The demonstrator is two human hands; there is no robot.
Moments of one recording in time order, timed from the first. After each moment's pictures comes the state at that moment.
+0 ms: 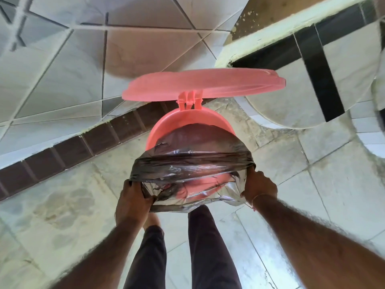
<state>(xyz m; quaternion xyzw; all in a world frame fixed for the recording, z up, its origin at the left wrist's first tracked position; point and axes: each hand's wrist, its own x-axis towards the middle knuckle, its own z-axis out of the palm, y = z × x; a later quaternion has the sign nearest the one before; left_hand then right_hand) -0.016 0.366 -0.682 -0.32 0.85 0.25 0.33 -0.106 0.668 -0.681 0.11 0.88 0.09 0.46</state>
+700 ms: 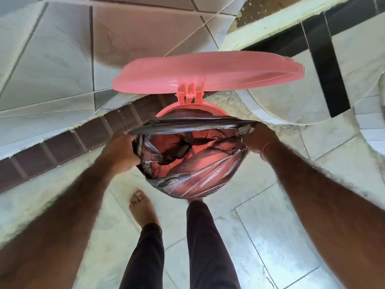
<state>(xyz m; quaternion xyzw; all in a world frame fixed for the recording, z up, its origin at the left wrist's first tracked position) -0.131 0.313 -0.698 -0.17 0.88 0.24 0.37 -0.222 0.643 -0.688 0.25 0.88 -0.15 0.37</state>
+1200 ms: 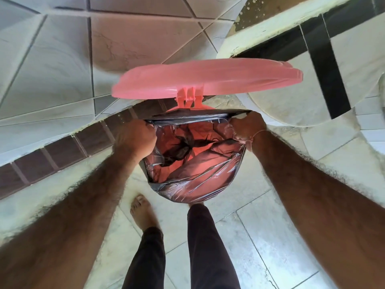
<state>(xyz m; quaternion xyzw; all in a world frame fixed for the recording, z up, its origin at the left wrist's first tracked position) -0.179 0.348 -0.694 -0.17 0.93 0.22 0.25 -0.252 0.608 -0.700 0.30 0.85 -0.29 0.31</state>
